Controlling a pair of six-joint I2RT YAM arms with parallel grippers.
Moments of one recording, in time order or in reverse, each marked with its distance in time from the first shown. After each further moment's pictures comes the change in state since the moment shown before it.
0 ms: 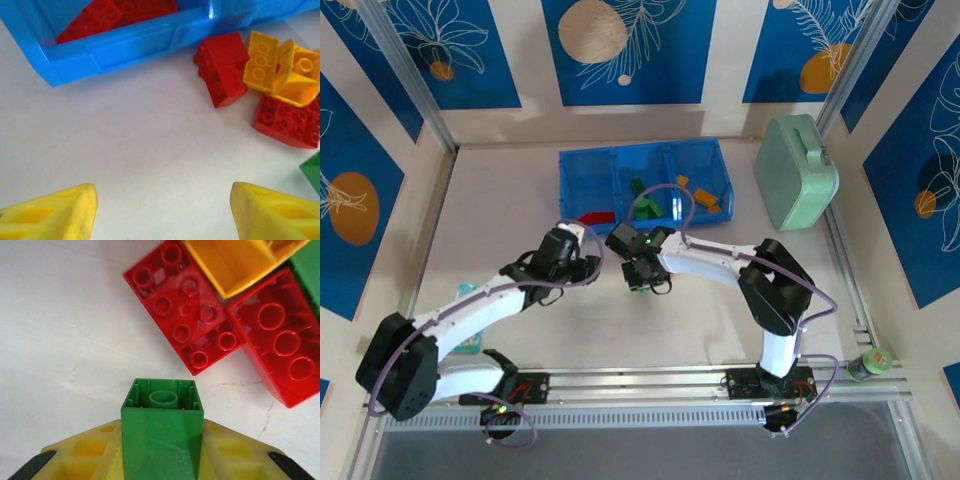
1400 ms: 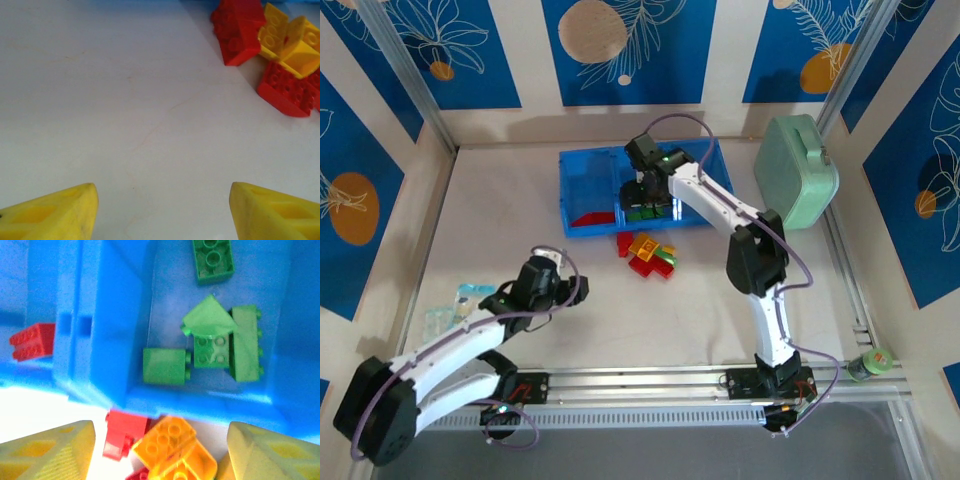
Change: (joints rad) left arm 0.068 -0.202 -0.222 0.043 0.101 -0.188; right arm -0.315 0.267 0.639 -0.150 -0.129 -0.233
